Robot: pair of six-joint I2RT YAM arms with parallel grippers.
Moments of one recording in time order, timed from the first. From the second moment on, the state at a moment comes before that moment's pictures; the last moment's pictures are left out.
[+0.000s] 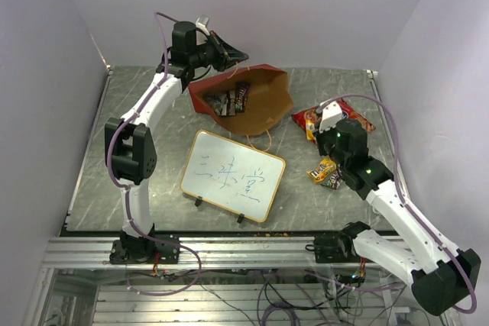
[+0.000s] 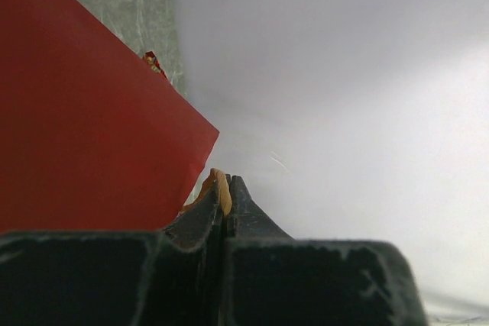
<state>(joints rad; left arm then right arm) -0.31 2.00 1.86 -0.05 0.66 -1.16 0.44 0.88 0.76 -0.22 0.17 -0.13</state>
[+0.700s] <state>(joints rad) -0.32 2.00 1.84 -0.07 0.66 -1.13 0.44 0.96 0.66 -0.50 0.44 -0.68</state>
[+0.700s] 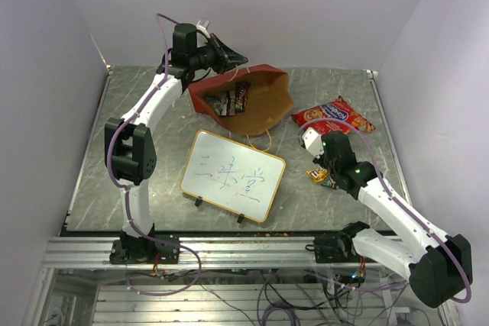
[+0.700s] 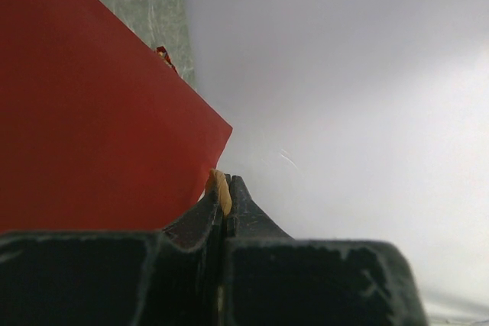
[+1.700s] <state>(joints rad) -0.34 1.97 1.79 -0.02 0.65 -1.16 0.62 0.93 0.52 -0.52 0.30 -0.81</state>
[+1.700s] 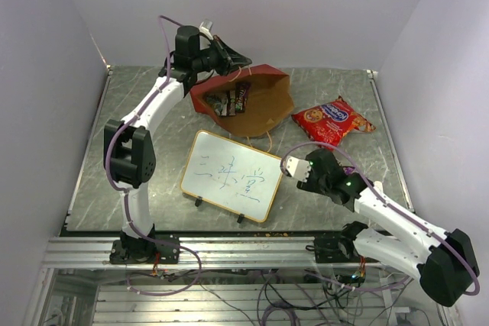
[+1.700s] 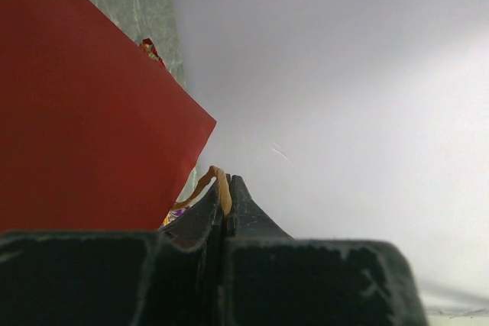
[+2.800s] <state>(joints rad) -0.38 1.93 1.77 -0.05 0.61 -1.13 0.62 1.33 0.96 0.05 0.11 -0.15</state>
